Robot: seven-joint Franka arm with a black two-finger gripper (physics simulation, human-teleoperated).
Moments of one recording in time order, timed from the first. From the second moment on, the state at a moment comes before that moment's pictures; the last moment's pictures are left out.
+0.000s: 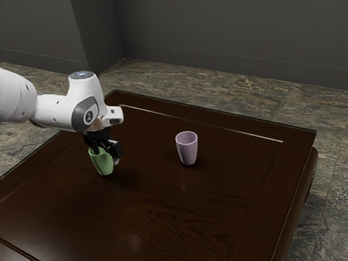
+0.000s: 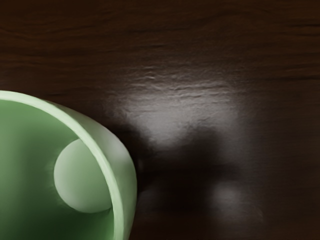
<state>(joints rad) -0.26 0.27 0.40 -2.06 -0.09 2.35 0.24</state>
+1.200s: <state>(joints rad) -0.25 0.34 0.42 -2.04 -0.10 2.37 0.24</state>
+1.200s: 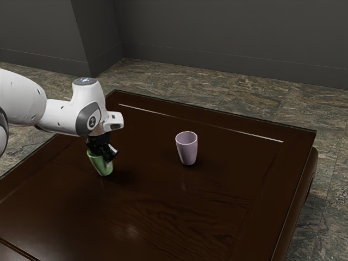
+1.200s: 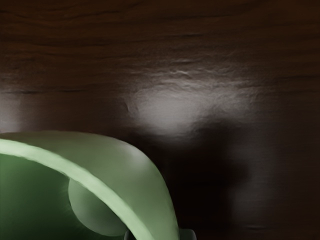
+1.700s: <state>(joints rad) -0.26 0.31 0.42 -2.04 -0.08 2.35 0.22</state>
